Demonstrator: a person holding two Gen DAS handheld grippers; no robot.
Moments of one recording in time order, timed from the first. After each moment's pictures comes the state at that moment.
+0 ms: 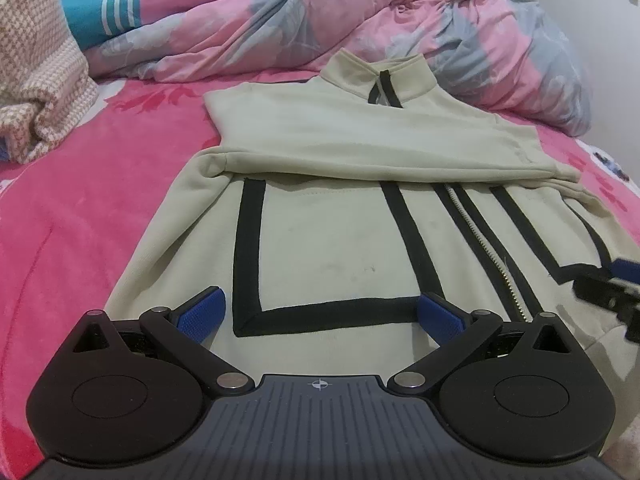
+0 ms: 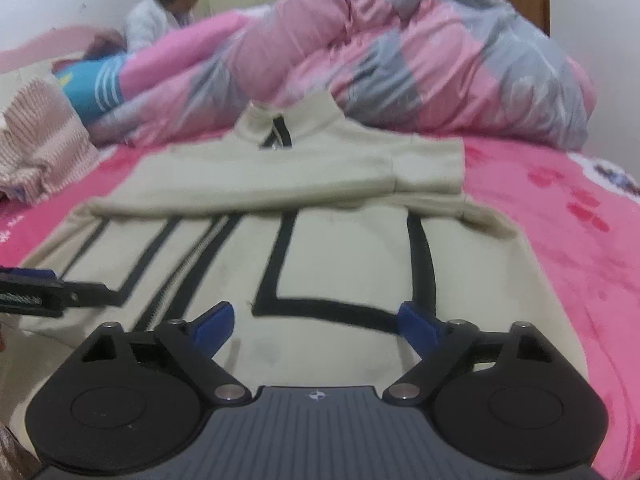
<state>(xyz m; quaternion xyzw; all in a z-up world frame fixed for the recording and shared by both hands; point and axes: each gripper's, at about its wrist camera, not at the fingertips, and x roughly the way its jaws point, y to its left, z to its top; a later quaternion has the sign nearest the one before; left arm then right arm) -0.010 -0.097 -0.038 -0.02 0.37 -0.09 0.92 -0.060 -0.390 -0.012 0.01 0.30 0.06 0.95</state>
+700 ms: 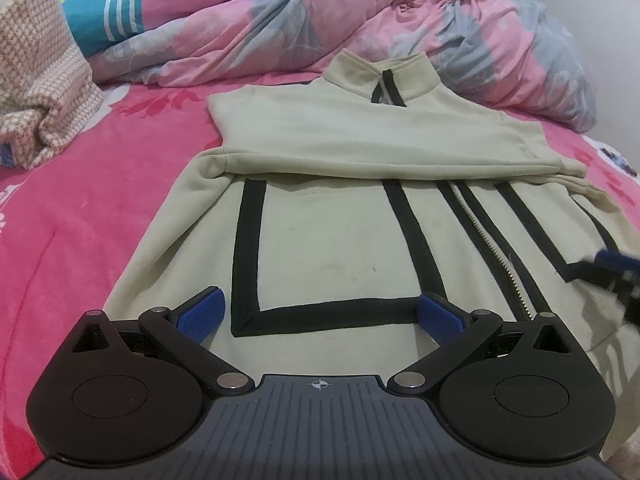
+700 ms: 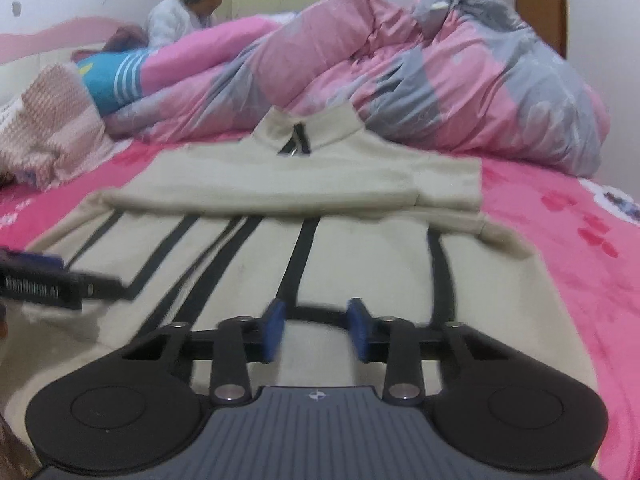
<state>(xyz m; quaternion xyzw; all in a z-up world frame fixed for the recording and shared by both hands) -0.012 -0.103 -0.041 -0.01 0.36 -0.08 0.93 -0.059 -0.377 -0.013 -0.02 0.28 0.07 0.96</state>
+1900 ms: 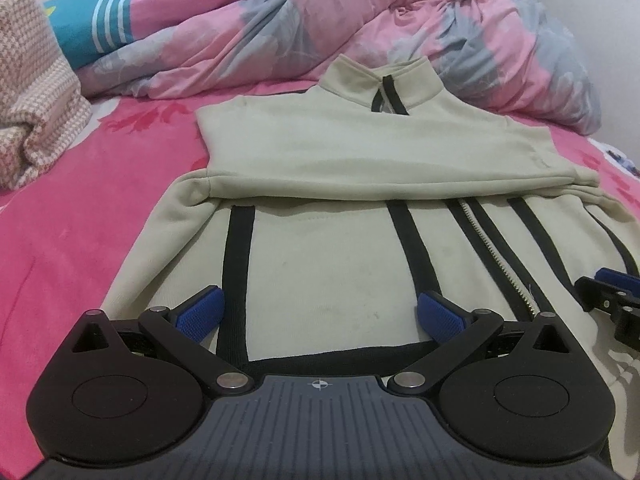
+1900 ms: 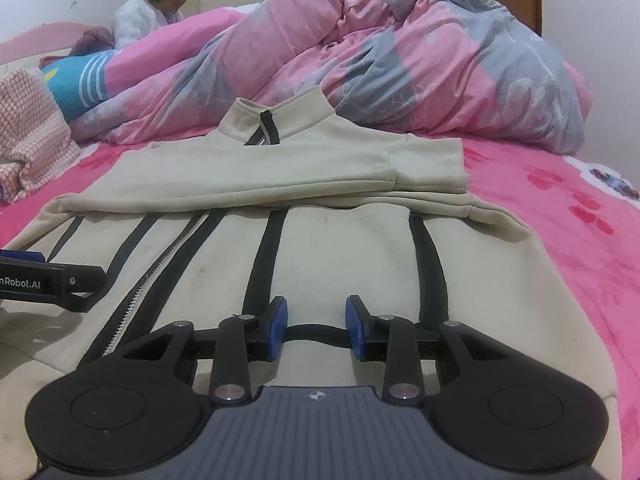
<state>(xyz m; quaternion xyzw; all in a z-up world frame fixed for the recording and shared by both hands) 0.015 -0.109 -0.046 0.00 0.36 -0.08 0.93 -0.037 -0.383 -0.036 0.00 0.30 0.04 0.95</state>
